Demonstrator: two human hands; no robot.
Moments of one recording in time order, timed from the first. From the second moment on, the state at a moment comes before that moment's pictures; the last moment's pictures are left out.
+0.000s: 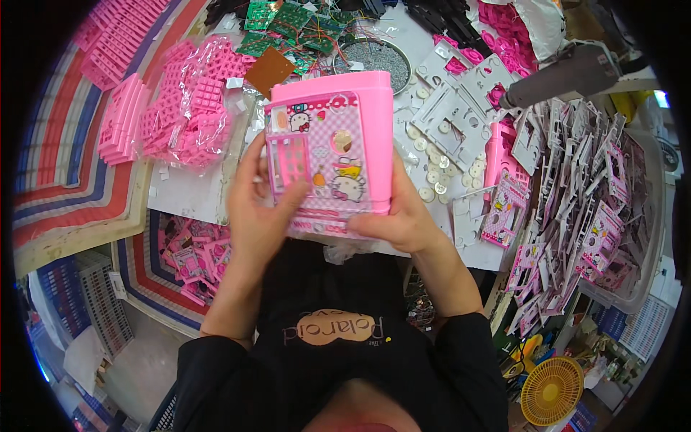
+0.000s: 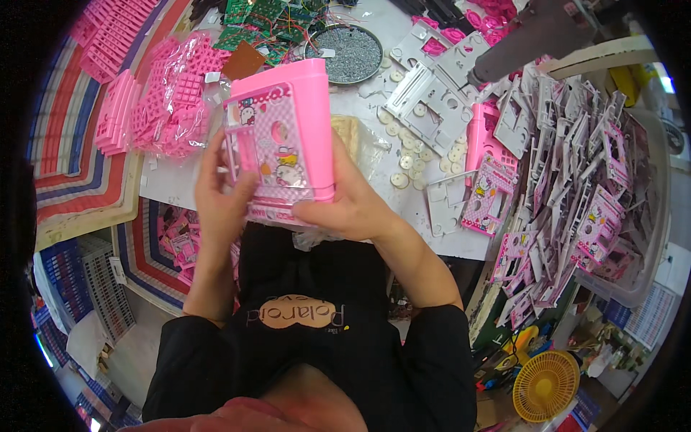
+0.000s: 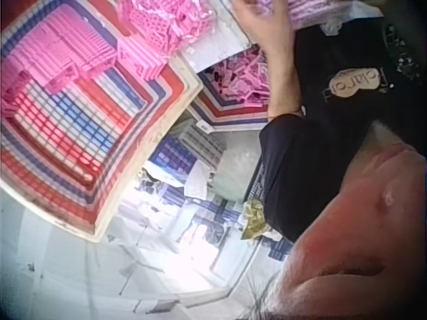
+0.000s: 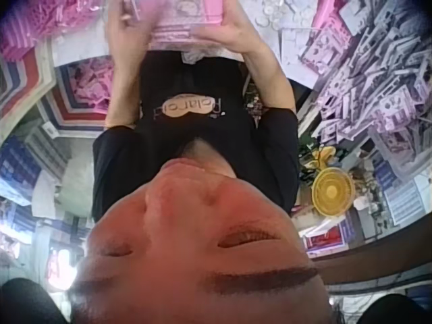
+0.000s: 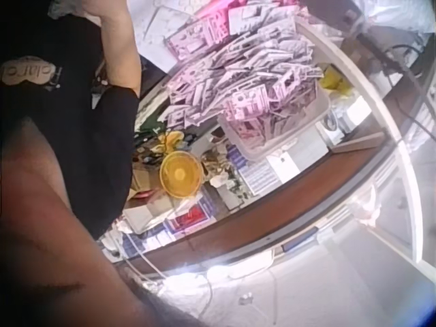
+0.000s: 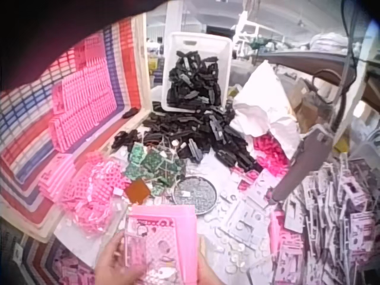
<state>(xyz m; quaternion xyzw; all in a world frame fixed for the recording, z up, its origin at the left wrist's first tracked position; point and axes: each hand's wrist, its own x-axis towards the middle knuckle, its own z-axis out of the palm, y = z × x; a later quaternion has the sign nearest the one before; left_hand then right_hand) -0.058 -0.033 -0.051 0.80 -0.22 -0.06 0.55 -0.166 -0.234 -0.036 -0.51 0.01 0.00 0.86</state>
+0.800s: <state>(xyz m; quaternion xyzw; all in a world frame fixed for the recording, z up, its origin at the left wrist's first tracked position) -0.006 -0.051 -0.040 0.64 -0.15 -0.11 0.74 -0.186 -0.225 -0.043 -0.52 0.06 0.01 0.85</state>
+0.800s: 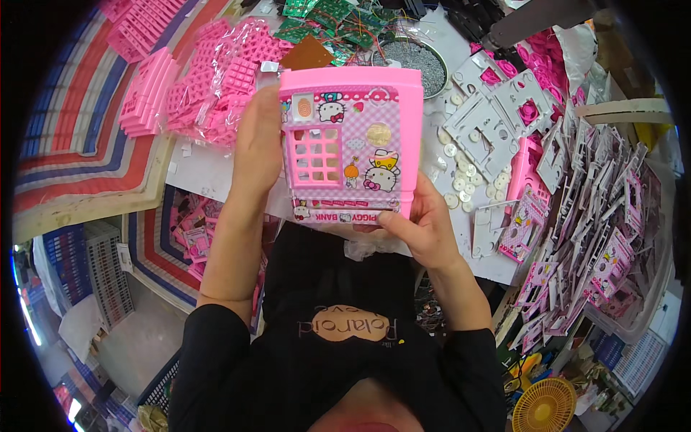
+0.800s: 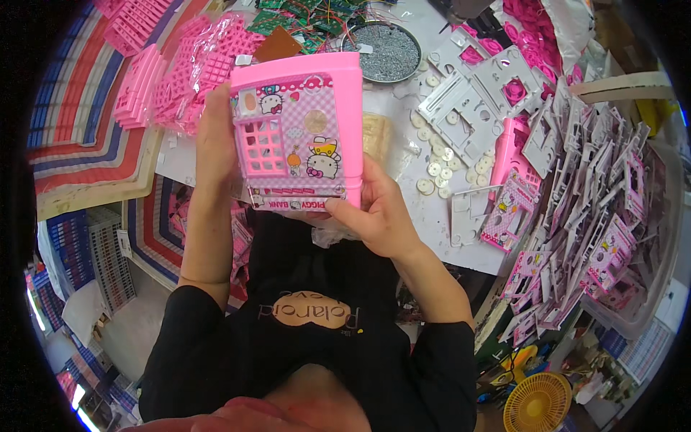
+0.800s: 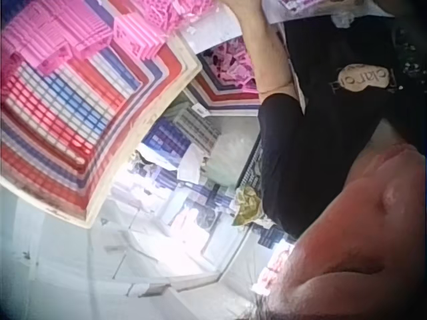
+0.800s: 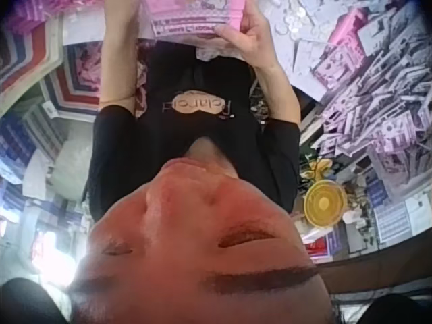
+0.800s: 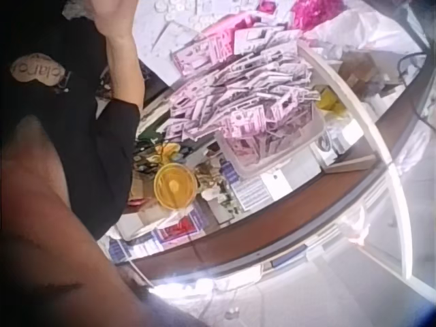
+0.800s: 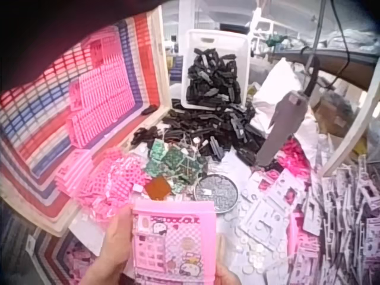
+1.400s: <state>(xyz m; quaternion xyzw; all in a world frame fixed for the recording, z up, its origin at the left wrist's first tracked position) -0.015 -0.042 -0.064 0.72 -0.19 -0.10 0.66 -0.191 -0.227 -0.057 -0.48 0.06 0.01 0.88</state>
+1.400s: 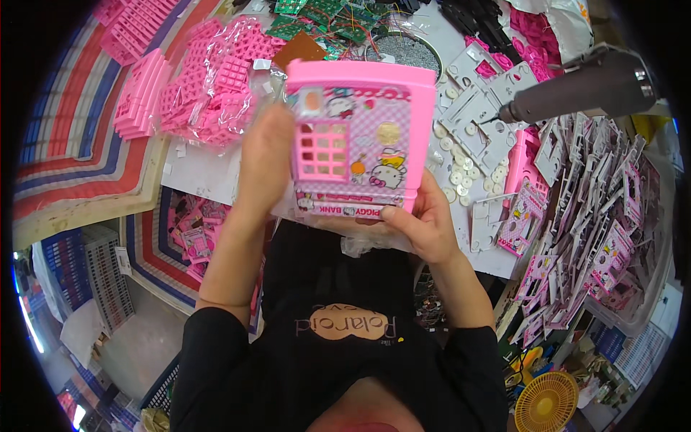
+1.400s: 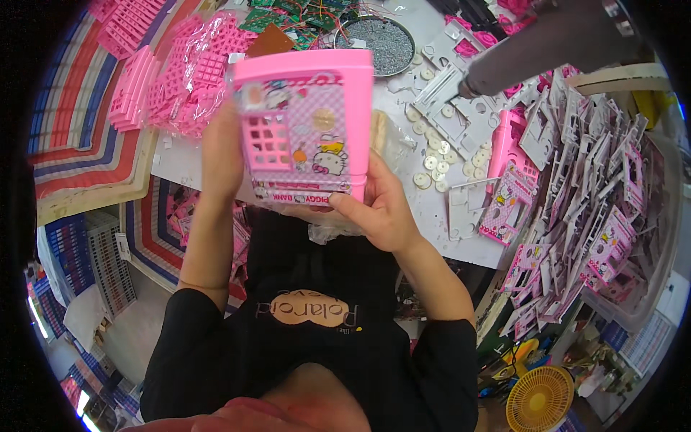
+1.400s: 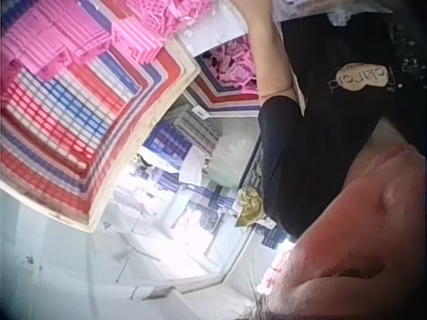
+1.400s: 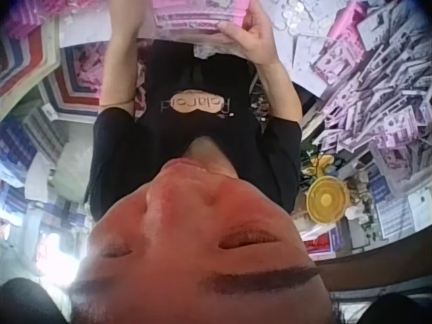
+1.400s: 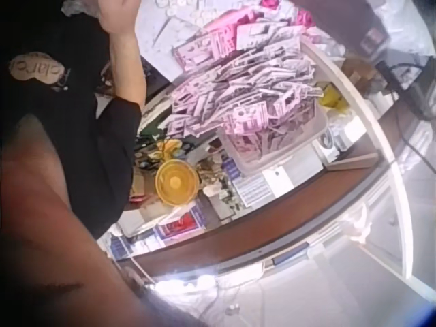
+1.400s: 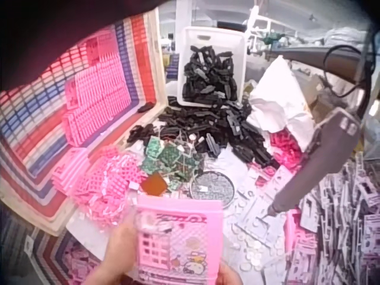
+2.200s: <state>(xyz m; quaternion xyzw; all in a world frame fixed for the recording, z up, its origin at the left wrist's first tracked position) 0.002 -0.040 -0.065 0.74 -0.44 0.07 0.50 -0.145 -0.300 -0.067 -0.84 -0.06 -0.10 0.53</state>
